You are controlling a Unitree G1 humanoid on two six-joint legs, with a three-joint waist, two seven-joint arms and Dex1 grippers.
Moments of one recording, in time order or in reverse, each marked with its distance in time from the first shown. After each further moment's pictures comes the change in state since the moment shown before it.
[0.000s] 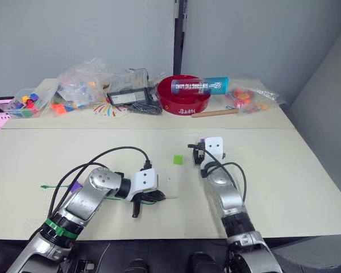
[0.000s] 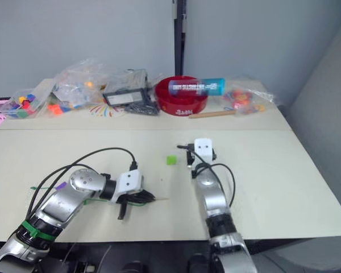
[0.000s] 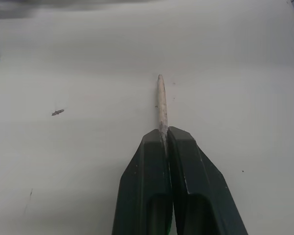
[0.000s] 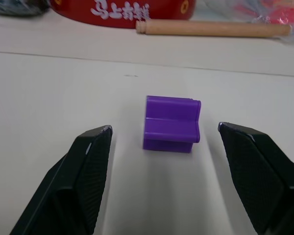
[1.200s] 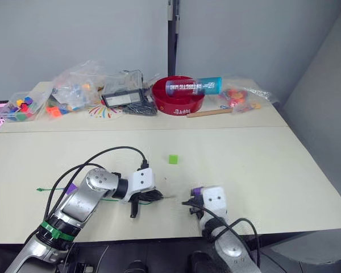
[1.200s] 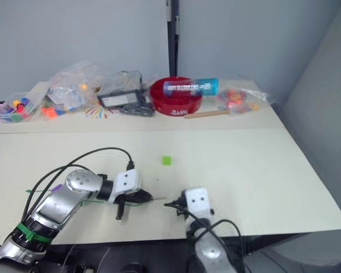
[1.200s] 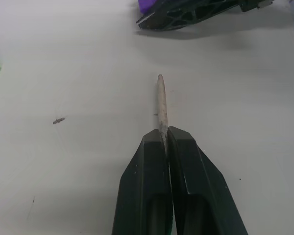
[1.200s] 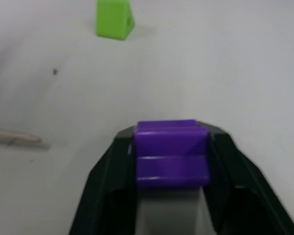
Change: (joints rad) left arm 0.014 0.021 0.018 -0.015 -0.003 0.009 -0.002; right arm 0.875 -0.004 0.404 -1.051 -0.058 0.362 0.088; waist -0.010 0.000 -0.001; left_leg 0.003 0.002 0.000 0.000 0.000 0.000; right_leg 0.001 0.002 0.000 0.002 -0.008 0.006
